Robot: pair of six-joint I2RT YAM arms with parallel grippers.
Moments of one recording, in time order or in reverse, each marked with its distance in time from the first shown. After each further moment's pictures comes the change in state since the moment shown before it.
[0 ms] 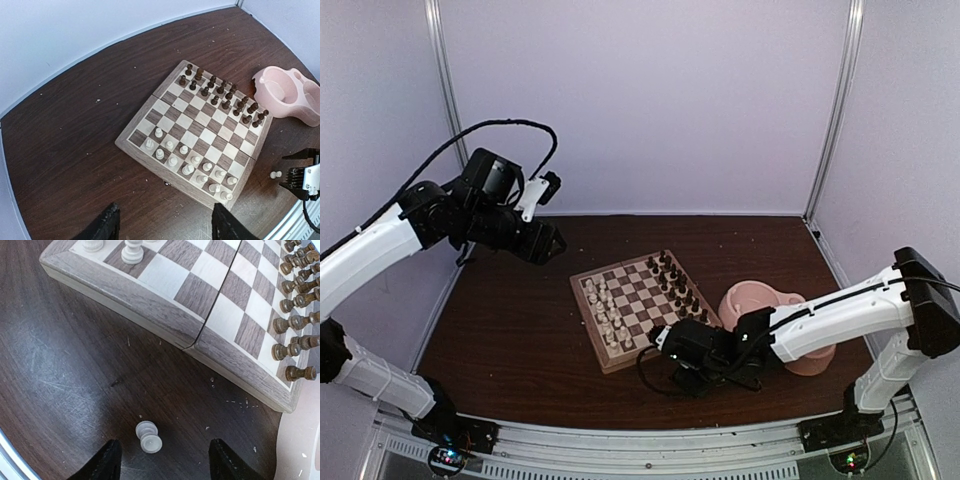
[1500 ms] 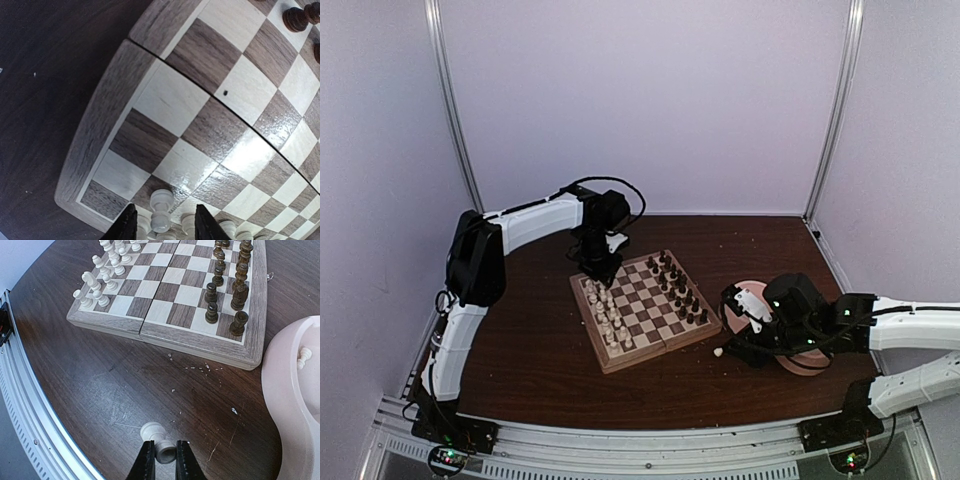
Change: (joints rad) left arm 0.062 1.091 0.793 -0.370 0.065 0.055; right arm -0.319 -0.600 -0.348 0.090 -0.386 0.063
